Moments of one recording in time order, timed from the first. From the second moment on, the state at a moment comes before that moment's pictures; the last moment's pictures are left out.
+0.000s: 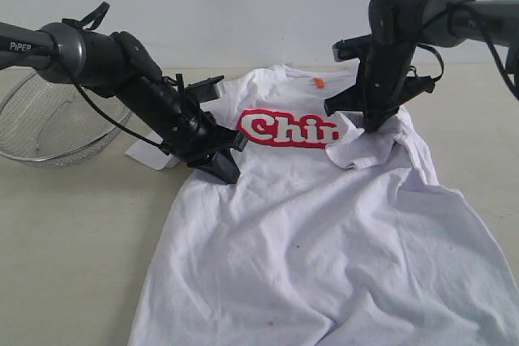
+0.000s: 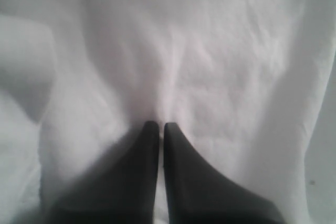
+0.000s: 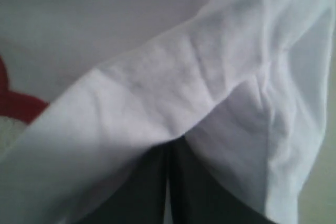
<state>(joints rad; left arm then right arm) -0.31 2.33 -1.62 -0.75 0.90 0.63 0.11 2.41 -1.98 -0.13 0.95 0.09</state>
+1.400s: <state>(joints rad) -0.28 2.20 -1.63 -0.70 0.85 0.67 0.17 2.43 -1.98 -0.28 1.21 0.01</state>
